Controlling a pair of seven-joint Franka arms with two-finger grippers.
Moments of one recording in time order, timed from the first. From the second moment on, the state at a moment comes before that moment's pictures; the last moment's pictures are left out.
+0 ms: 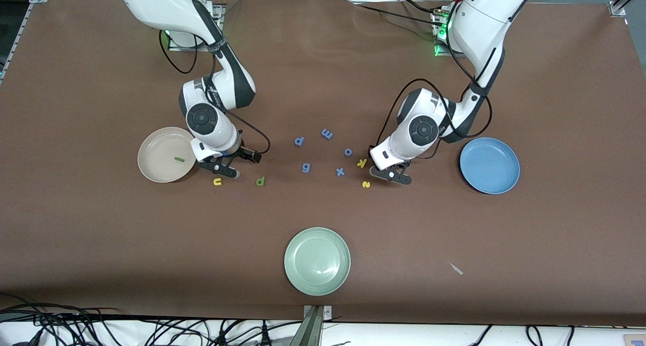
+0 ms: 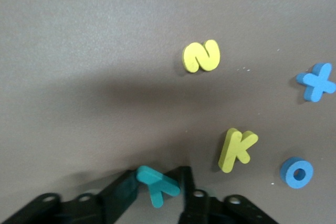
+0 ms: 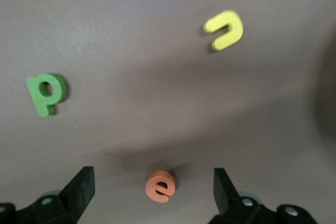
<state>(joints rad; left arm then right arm) -0.36 0.61 -0.16 -1.93 -0.14 2.49 -0.13 0.57 0.49 -0.11 -2.06 0.13 2.48 0.68</state>
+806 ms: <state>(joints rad) -0.35 0.59 -0.13 -1.92 -0.14 2.46 -0.13 0.57 0.48 -0.08 -2.12 0.13 2.51 0.70</state>
